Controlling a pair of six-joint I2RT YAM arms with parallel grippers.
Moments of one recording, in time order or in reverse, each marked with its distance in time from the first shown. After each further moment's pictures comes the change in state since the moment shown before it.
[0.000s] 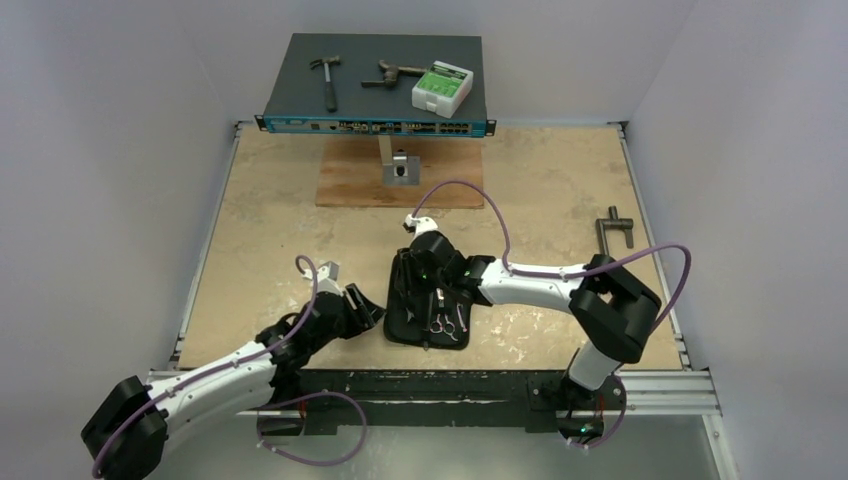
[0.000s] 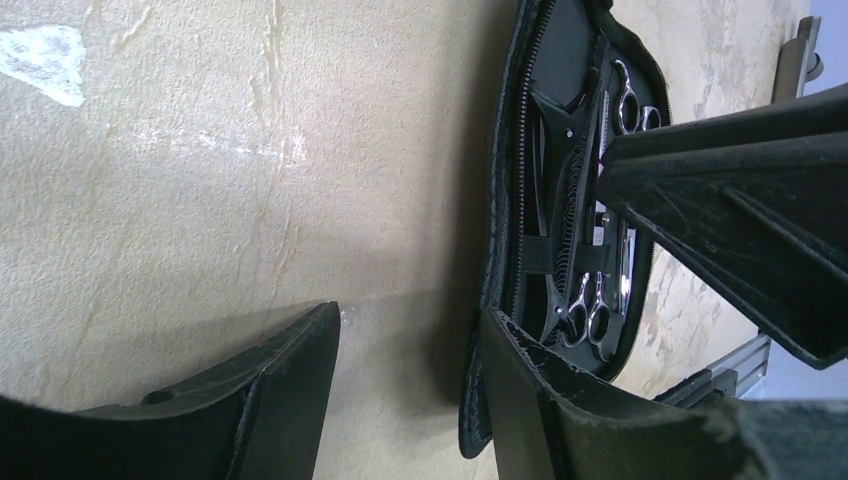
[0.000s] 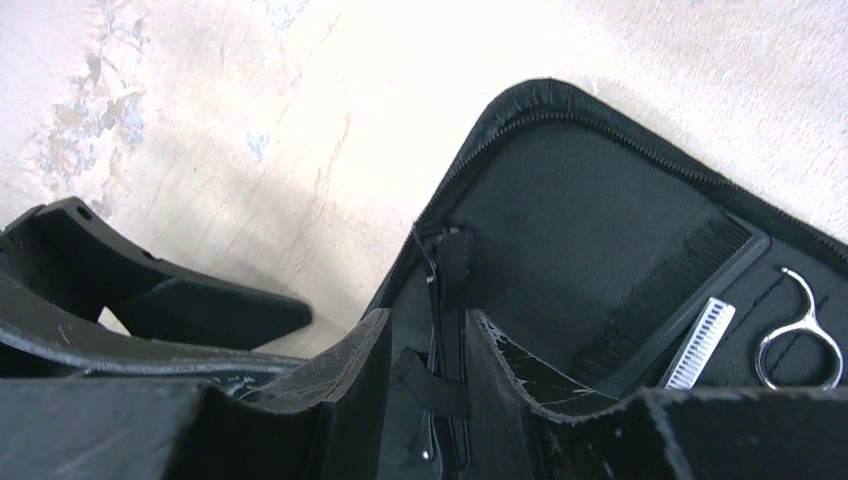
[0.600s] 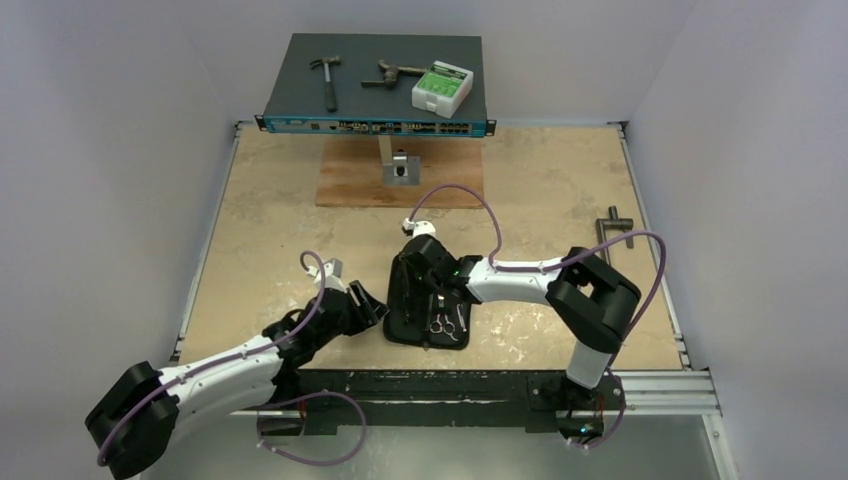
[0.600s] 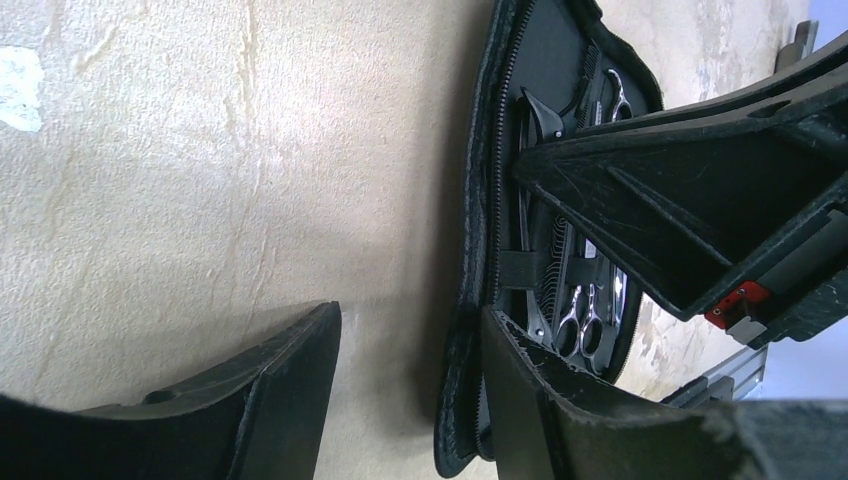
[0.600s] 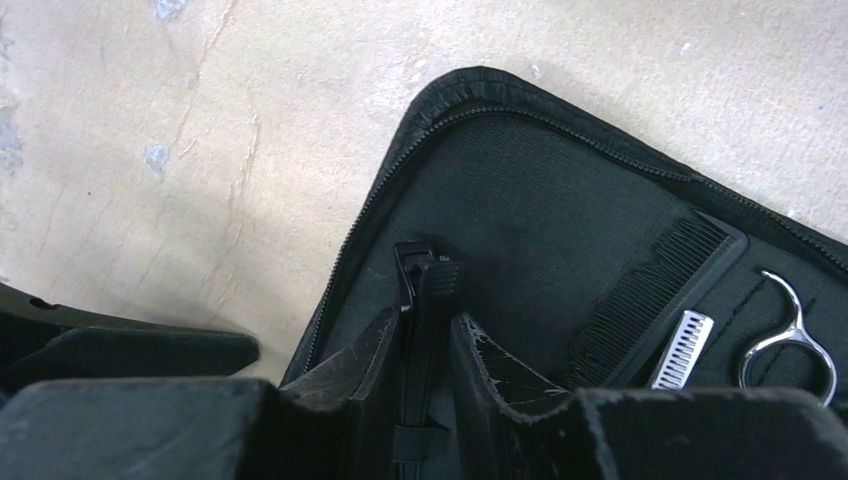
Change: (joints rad) left arm 0.000 0.105 0.017 0.085 0.000 0.000; right arm -0.003 0.119 0.051 -0.021 0.079 0.010
